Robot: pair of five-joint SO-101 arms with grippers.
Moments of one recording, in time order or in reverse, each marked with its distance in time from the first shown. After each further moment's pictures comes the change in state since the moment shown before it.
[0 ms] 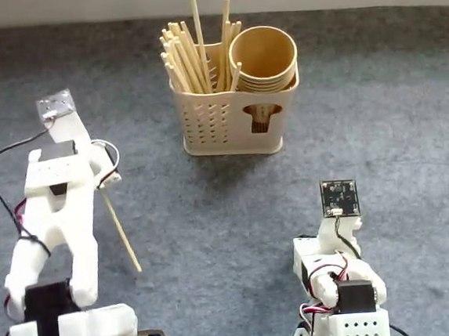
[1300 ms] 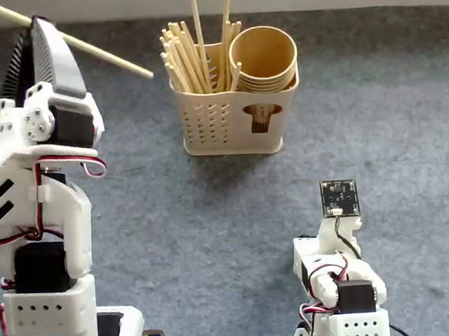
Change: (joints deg) left arm 10.7 -53.5 5.5 -48.3 13.1; right arm 0.0 0.0 0.0 0.0 0.0
